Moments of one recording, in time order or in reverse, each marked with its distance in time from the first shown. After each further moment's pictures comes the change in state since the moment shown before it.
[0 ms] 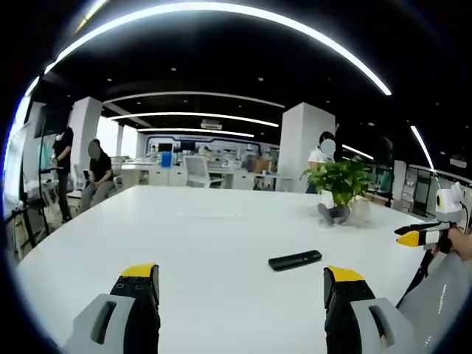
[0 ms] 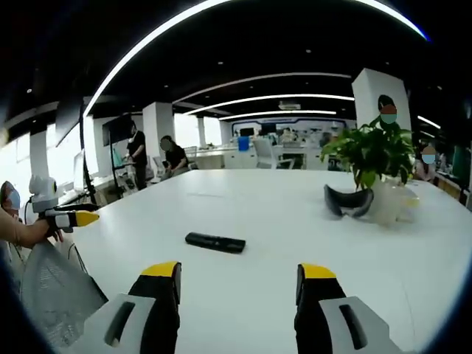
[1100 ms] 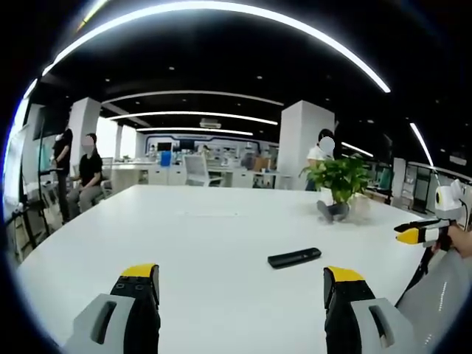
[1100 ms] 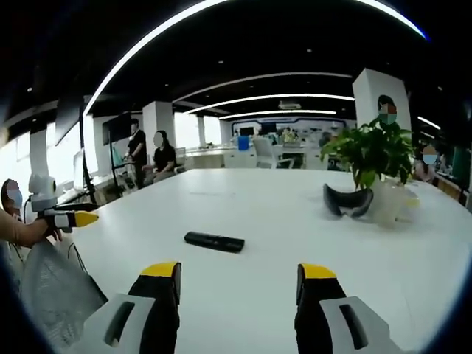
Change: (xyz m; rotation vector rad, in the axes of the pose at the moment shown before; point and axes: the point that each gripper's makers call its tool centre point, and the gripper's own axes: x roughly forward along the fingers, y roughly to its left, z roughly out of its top) left arm 0.000 -0.001 -0.002 0.010 0.011 -0.002; right arm -0.003 0.003 0.001 0.004 -0.004 -0.001
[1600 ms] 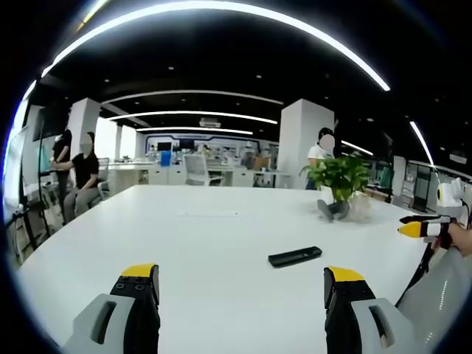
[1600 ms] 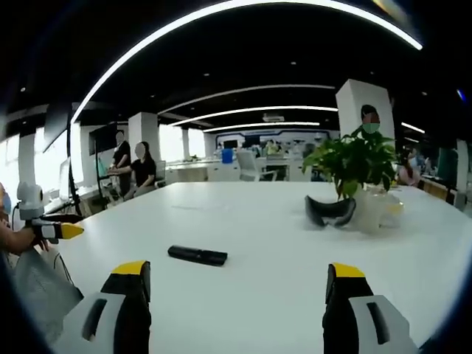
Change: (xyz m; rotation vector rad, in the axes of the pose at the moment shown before) left arm -0.001 -0.001 0.000 0.008 0.005 0.003; right arm -0.002 -0.020 0.013 -0.006 -0.070 -0.102
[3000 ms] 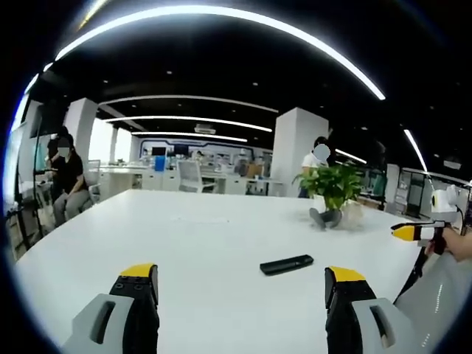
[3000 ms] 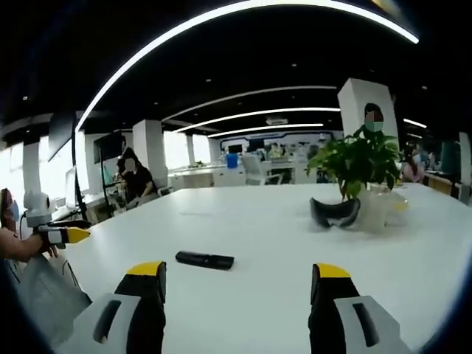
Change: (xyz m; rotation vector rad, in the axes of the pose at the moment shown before) left arm 0.002 -0.011 0.008 -0.012 -0.045 -0.064; right arm -0.004 -0.003 0.002 0.054 -0.033 0.022
